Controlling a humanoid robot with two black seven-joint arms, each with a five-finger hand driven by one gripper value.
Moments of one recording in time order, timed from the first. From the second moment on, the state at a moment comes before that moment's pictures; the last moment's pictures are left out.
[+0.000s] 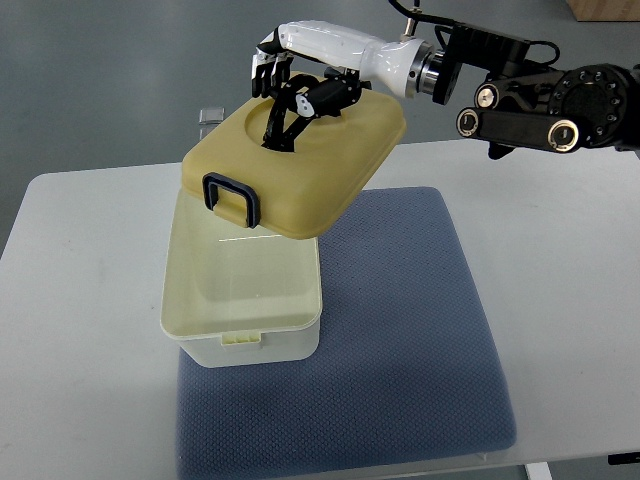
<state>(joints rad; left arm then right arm) -0.02 0.00 -0.07 -0.23 -0.07 -0.07 0.10 1.62 -0.35 -0.41 1.03 -0.65 -0.24 0.61</state>
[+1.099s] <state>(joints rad) -0.02 0.00 -0.07 -0.24 -0.06 -0.07 0.10 1.27 -0.69 -0.41 1.06 -0.79 -0.32 0.61</state>
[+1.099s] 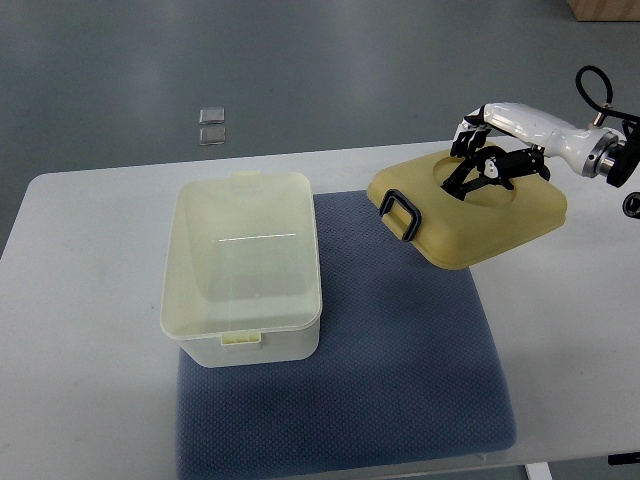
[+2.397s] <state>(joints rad) -0.02 0.00 -0.07 -0.24 -0.06 -0.07 0.10 1.06 -0.53 -0.42 1.05 -0.85 -0.49 0.61</state>
